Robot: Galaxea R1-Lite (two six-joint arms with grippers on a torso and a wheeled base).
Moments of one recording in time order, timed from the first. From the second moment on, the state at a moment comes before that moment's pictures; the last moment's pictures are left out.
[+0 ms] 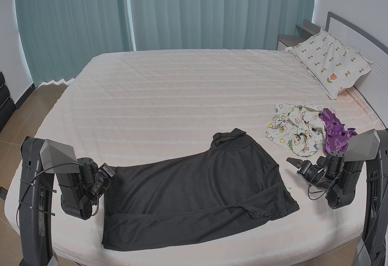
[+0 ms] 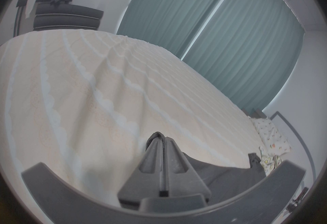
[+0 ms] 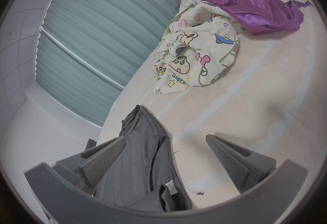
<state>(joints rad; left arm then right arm) -0.02 2.59 -0.68 -1.55 0.13 -0.69 -0.08 2.54 -0.62 -1.55 0.38 0.73</state>
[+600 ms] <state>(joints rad) 0.00 2.58 -0.71 -1.55 0.19 -0.74 -0.03 2.53 -0.65 -1.55 0.32 0.72</state>
